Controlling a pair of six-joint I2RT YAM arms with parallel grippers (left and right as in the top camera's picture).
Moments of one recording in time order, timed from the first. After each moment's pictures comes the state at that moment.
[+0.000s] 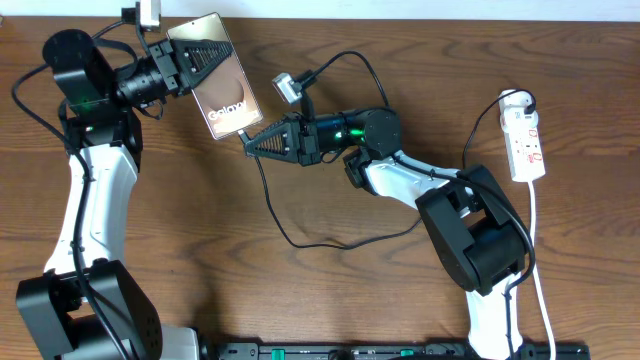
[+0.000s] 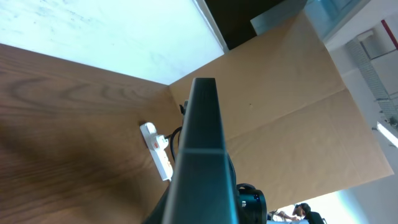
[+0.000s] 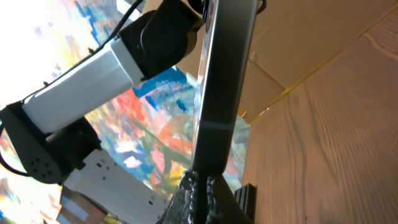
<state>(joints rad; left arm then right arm) 0.21 1.61 1.22 0.36 1.32 -1.01 0.58 2.13 1.26 1.50 -1.23 1.48</state>
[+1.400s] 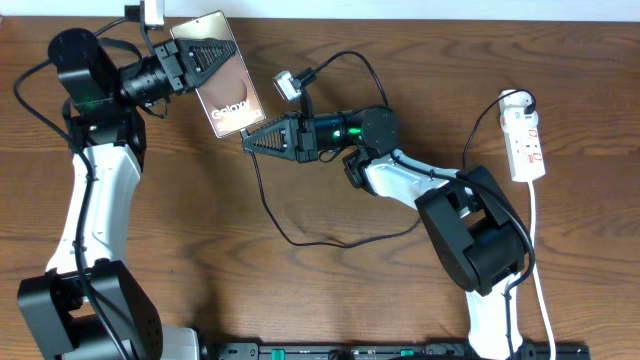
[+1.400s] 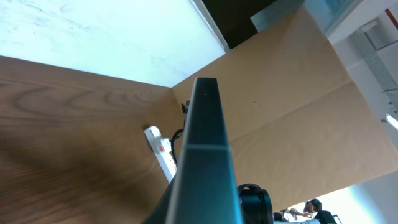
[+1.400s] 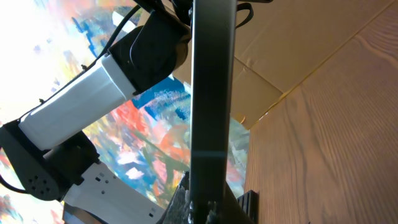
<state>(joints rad) 0.19 1.61 1.22 0.37 1.30 -0.96 0.58 2.13 1.26 1.46 -1.19 1.48</state>
